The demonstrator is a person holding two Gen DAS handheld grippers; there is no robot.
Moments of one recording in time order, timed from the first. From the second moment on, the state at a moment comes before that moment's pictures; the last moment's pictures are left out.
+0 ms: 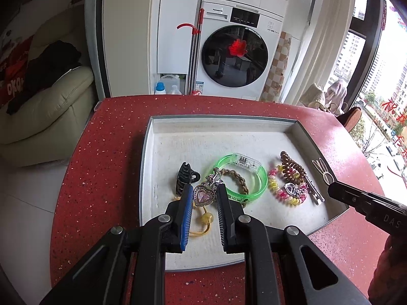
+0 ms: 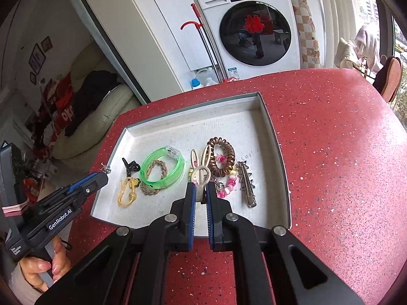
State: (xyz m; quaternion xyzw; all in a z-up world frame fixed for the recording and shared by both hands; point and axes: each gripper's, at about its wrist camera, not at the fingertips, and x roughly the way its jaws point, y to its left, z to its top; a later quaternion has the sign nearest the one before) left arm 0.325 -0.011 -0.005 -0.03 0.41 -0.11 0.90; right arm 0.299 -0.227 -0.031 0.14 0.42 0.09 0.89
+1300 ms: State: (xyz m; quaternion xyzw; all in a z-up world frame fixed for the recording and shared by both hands) left arm 0.336 -0.045 -0.037 0.07 0.42 -0.07 0.90; right arm 0.320 -0.216 -0.058 0.12 0.44 0.06 0.89
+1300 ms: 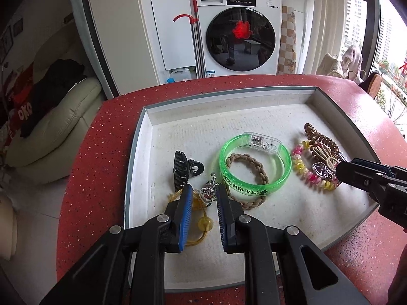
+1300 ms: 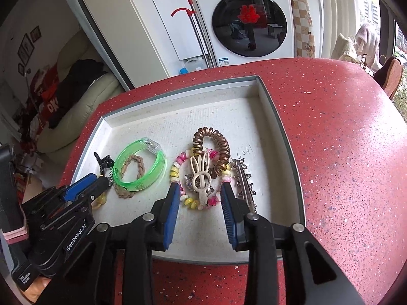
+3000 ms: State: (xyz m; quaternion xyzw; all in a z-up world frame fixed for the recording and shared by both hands) left arm 0.249 -0.013 0.005 0.03 0.35 -0.02 0.93; right arm 0.232 -0.201 -0.012 0.06 0.33 0.02 0.94
